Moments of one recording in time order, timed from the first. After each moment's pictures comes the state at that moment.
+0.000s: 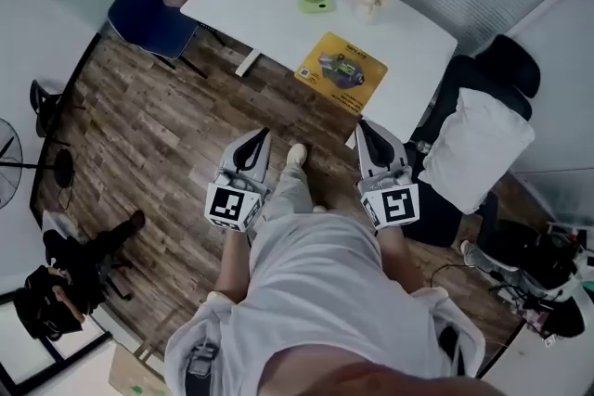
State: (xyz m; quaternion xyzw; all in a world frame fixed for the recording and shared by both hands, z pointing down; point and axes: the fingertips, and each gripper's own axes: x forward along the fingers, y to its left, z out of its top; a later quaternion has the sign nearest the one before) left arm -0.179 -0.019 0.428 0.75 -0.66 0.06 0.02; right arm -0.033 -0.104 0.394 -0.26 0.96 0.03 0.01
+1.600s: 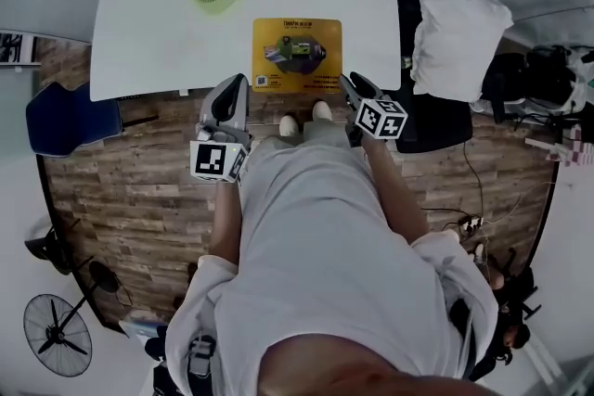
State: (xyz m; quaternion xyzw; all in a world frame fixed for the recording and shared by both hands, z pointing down) left arm -0.256 -0.279 0.489 0.88 -0.47 0.03 0.03; right arm -0.021 -0.284 0.671 -0.52 0.77 -0.37 -0.06
